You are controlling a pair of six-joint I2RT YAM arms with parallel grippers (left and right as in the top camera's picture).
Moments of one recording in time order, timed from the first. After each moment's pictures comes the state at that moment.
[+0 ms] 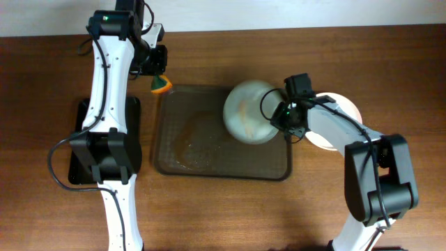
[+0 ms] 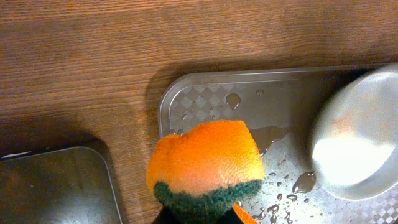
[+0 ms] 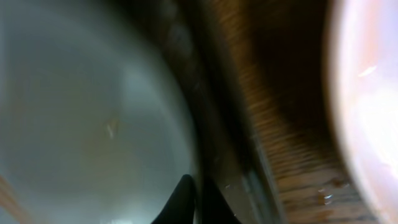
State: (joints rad) left arm -0.08 2.38 2.57 -1.50 0.17 0.02; right arm 0.20 1.92 1.19 -0.52 -0.09 0.71
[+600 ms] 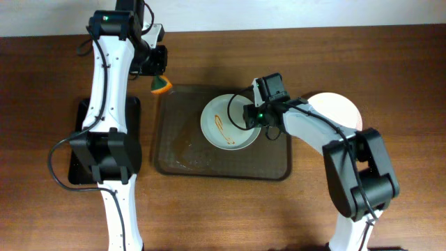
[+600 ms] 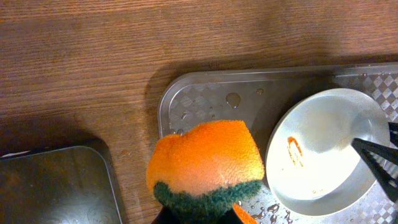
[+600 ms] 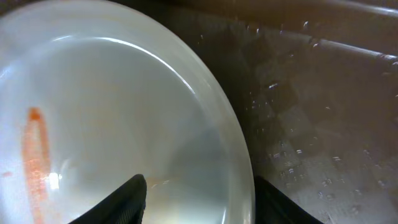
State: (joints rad) left arm -0.08 2.38 2.57 -1.51 0.17 0.02; right arm 0.35 2.00 1.24 -0.32 -0.14 0.20
